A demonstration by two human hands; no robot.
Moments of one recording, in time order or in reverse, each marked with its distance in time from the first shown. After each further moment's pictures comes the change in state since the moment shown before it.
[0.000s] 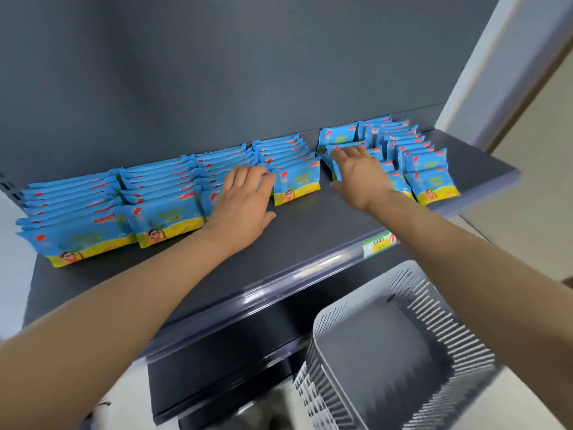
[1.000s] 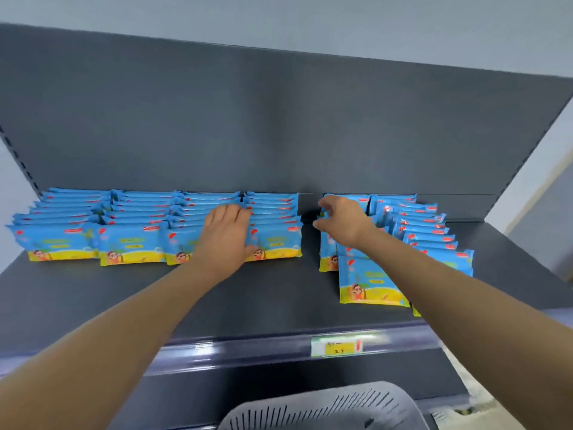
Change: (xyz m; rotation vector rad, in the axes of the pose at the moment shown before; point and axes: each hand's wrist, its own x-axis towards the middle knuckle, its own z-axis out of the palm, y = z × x) left_hand 0.086 0.054 0.040 0.091 -0.013 -0.500; right_hand 0.099 0.096 0.011 0.515 -0.180 -0.212
